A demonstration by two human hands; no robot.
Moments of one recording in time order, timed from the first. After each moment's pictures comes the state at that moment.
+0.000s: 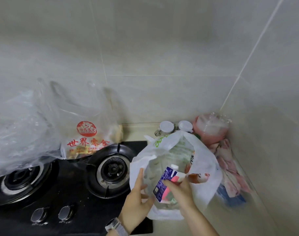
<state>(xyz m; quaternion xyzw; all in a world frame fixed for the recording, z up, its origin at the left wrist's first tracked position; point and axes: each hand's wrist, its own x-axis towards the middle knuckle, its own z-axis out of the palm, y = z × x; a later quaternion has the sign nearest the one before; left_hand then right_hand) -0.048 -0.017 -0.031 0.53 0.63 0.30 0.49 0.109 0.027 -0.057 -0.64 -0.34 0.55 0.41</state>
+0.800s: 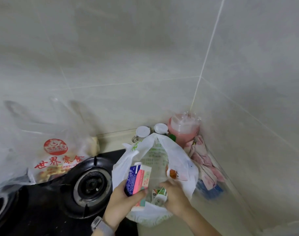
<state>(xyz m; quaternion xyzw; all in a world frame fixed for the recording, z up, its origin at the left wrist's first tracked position) -0.025 0.017 -0.017 0.49 0.60 0.34 0.53 0.175 0.034 -0.096 -0.67 -0.68 0.28 0.07</state>
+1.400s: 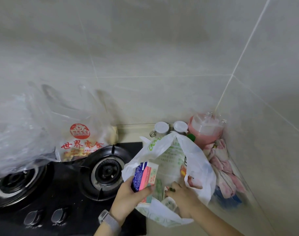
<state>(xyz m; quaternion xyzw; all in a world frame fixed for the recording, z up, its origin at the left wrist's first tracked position) -0.034 0.005 -0.010 0.41 0.63 0.37 0.55 0.179 0.053 -0.108 -0.50 -0.83 0.14 -0.20</state>
